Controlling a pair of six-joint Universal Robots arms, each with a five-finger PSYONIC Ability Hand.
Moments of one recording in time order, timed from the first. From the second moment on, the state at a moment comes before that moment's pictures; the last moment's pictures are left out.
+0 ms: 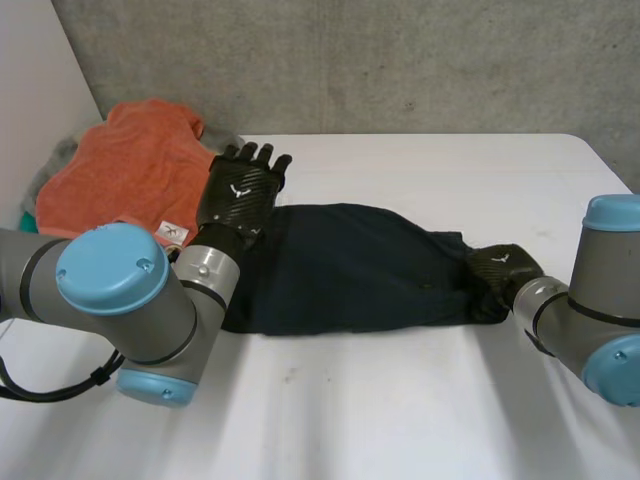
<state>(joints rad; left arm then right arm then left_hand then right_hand) 4.15 -2.07 -1.58 3.73 -1.61 3.52 1.82 -1.00 1.54 -0.04 1.44 2.75 0.19 0.20 0.21 0.20 0.05 1.00 1.15 1.16 1.19 0.94</state>
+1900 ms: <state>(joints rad) 3.95 -2.23 -1.33 3.18 -1.81 3.53 2.00 -0.95 1.38 0.01 1.34 2.74 0.24 0.26 0.25 0.26 0.05 0.19 0.18 0.21 0.21 0.05</state>
